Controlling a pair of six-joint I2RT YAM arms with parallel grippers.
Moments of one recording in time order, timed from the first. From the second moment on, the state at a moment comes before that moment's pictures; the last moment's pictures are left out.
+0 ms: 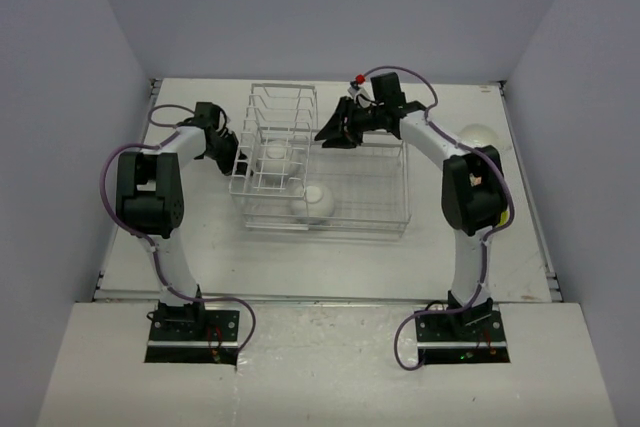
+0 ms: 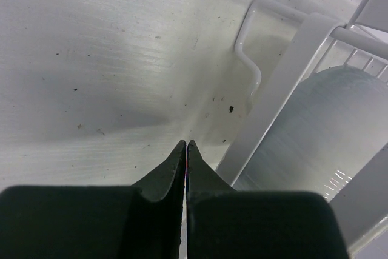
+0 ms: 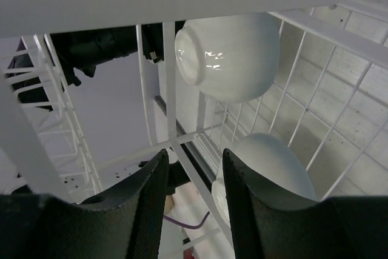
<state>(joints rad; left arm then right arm) -0.03 1.97 1.35 -0.57 0.37 -0.54 0.35 2.05 1.68 -0.38 -0.84 0.80</state>
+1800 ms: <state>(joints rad) -0.02 1.94 1.29 -0.49 0.45 -0.57 0.52 2.16 1.54 -0.14 -0.60 0.96</state>
